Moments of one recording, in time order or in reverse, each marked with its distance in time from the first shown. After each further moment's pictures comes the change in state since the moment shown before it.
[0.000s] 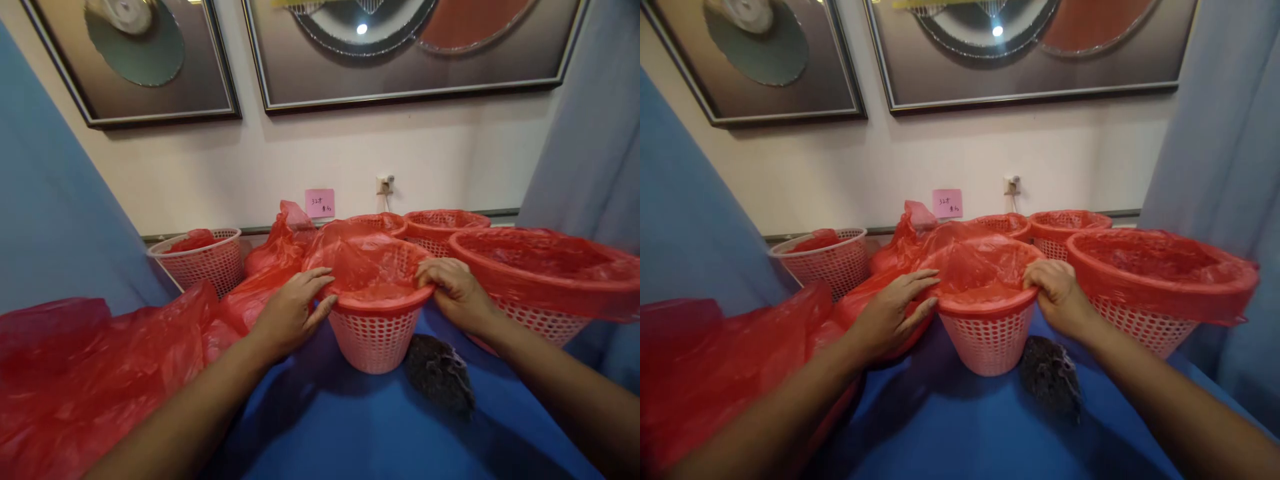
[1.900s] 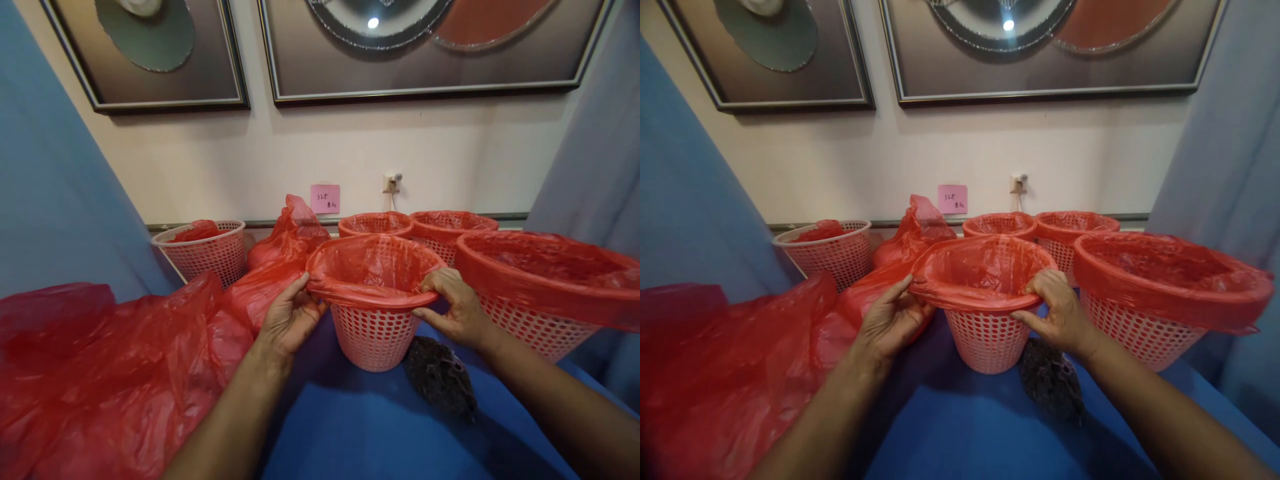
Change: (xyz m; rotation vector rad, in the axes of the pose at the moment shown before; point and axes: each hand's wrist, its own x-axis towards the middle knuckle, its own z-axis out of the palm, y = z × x) left_hand -0.002 -0.003 0.029 -2.016 0.499 -0.902; right_hand -0.010 -0.007 0.021 -0.012 0.034 -0.099
